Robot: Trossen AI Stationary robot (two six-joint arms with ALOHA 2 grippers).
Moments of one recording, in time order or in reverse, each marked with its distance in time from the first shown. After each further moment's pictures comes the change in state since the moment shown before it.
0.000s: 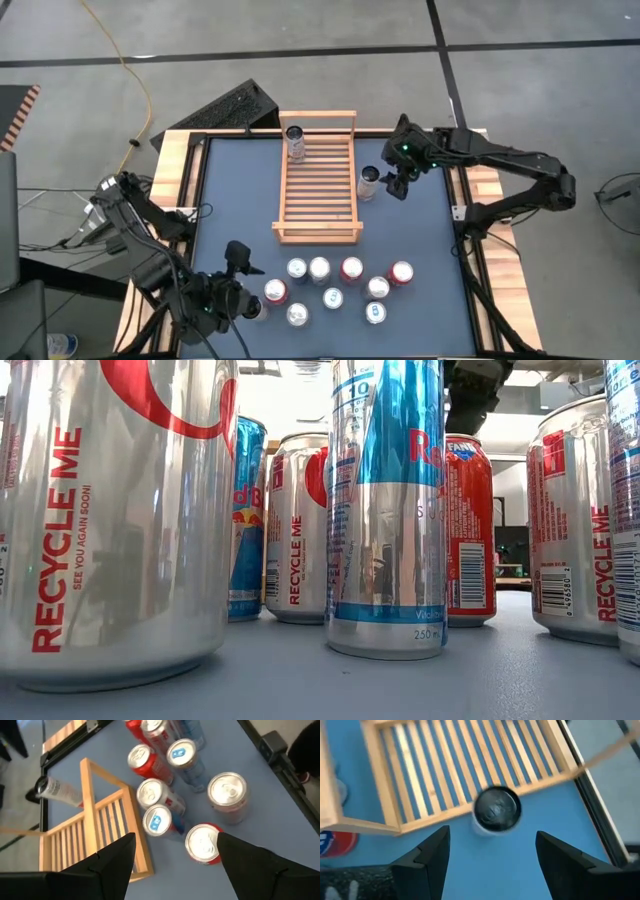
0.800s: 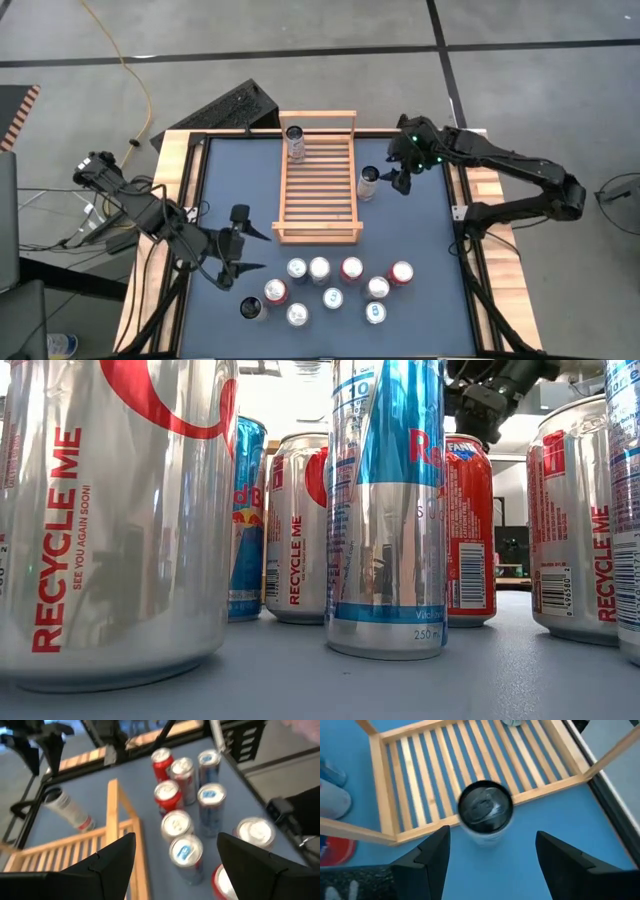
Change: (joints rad) left arm 0.251 -0.422 -0.481 0.578 0.203 0.196; right arm -0.172 -0.117 -0.256 0.243 -0.215 -0.081
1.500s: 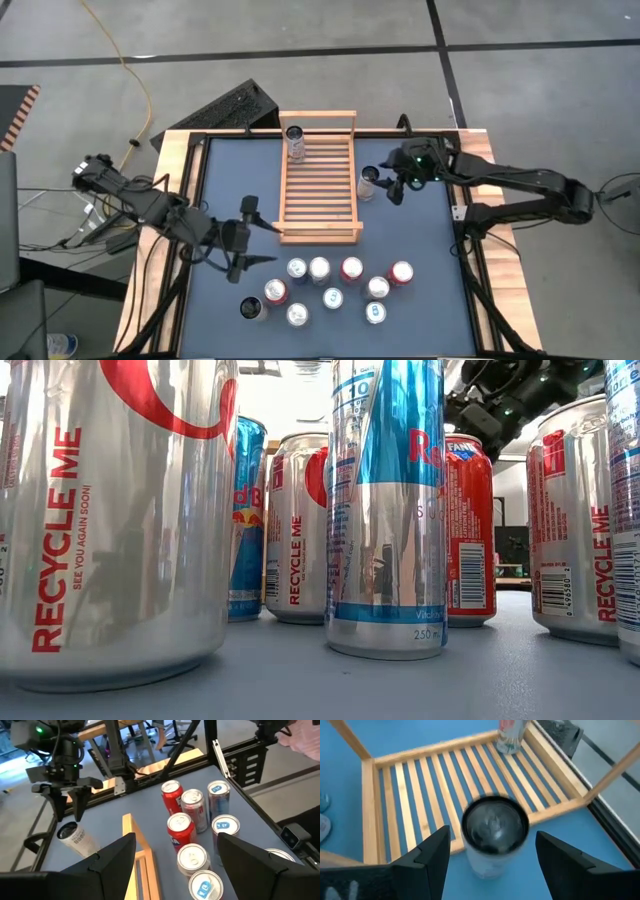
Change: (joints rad) left arm 0.123 0.010 0.000 0.157 0.093 0.154; right arm 0.083 -0.089 -0.271 0.396 0.113 0.069
